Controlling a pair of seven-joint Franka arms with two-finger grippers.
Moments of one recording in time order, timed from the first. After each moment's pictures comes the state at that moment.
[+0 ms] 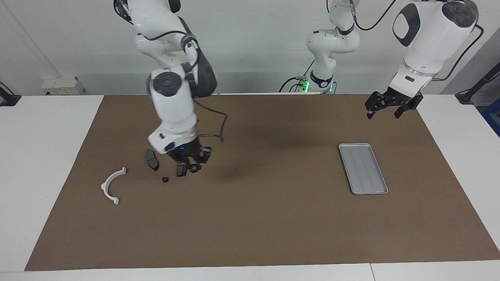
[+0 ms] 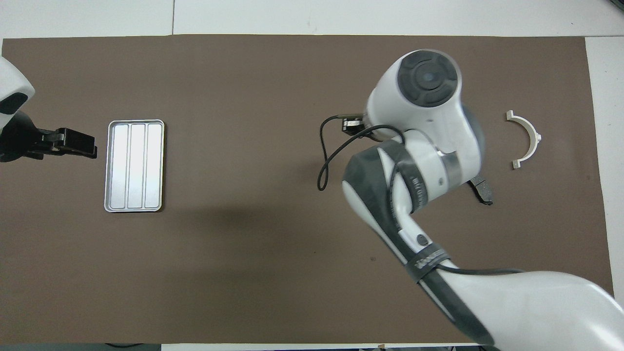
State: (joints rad) left arm -0.09 -0.01 0.02 -1.67 0.00 1.66 -0.01; right arm 0.39 0.38 0.08 -1.57 -0.06 2.02 0.56
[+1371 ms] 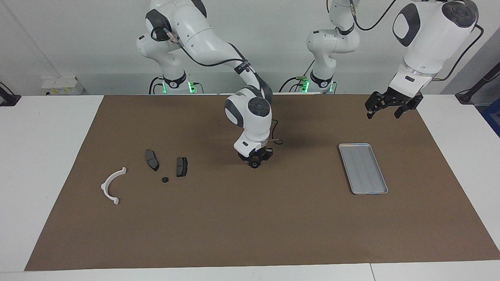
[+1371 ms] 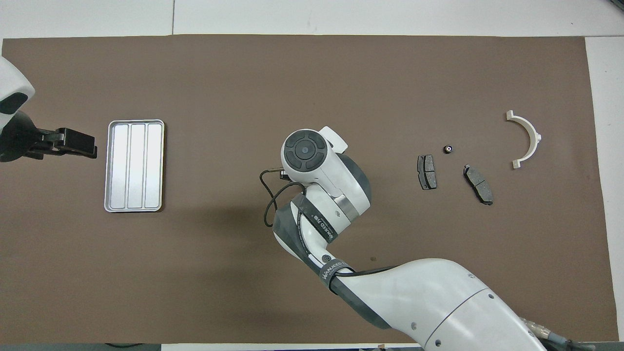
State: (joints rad) left arm -0.09 -0.01 0.02 -1.67 0.00 1.66 -0.01; right arm 0.56 0.58 0.08 -1.61 -0.07 2.17 0.70
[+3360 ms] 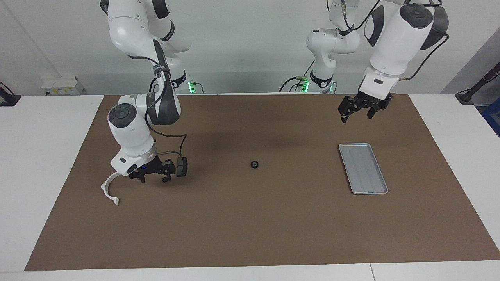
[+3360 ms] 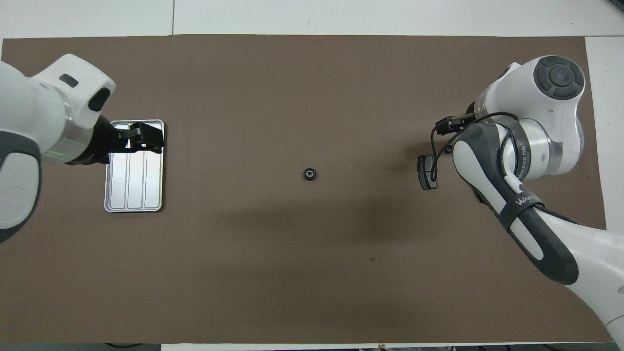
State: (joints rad) left arm -0.24 0.00 -0.04 -1.71 -0.02 1.73 -0.41; right arm 0.02 0.36 0.05 -1.80 -0.07 2.20 0.00
